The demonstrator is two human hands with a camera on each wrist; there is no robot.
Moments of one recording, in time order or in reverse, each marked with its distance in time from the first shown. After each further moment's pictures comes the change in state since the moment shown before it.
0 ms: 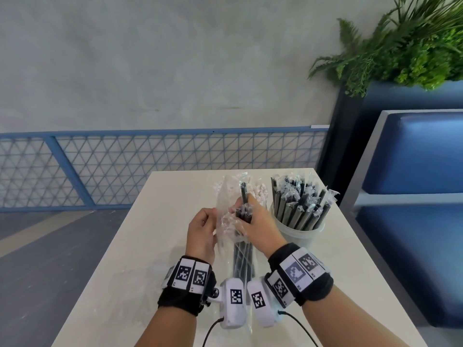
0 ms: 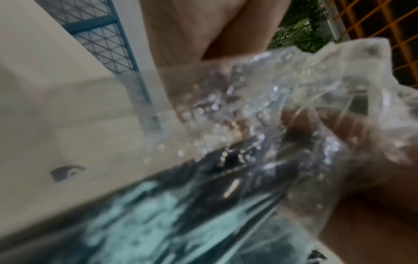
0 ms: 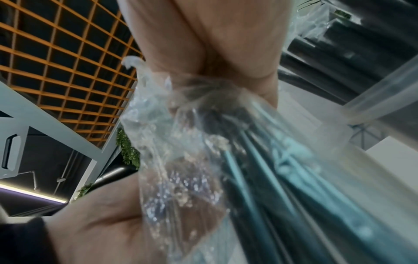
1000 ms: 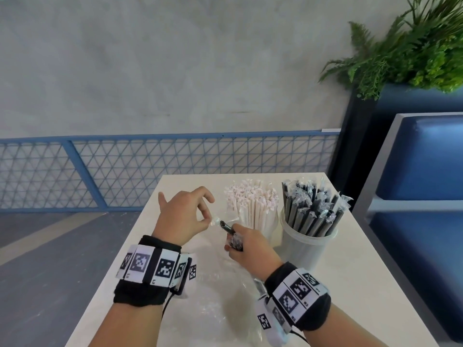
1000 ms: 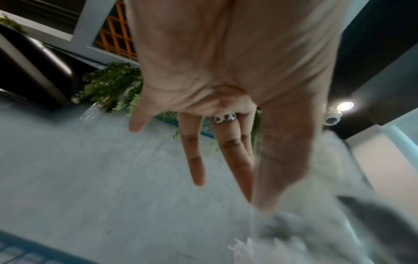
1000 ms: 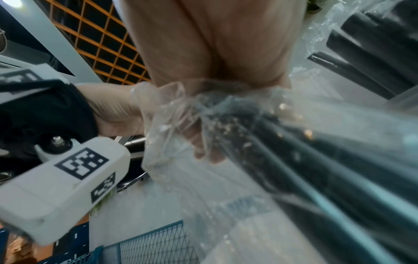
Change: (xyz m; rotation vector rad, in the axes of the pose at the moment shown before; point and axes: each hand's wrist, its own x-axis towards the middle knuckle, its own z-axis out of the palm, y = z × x) left_hand 0.002 0.096 -0.040 1.366 -0.158 0.481; right_hand -0.015 -0.002 0.030 -0.287 -0.226 -0.031
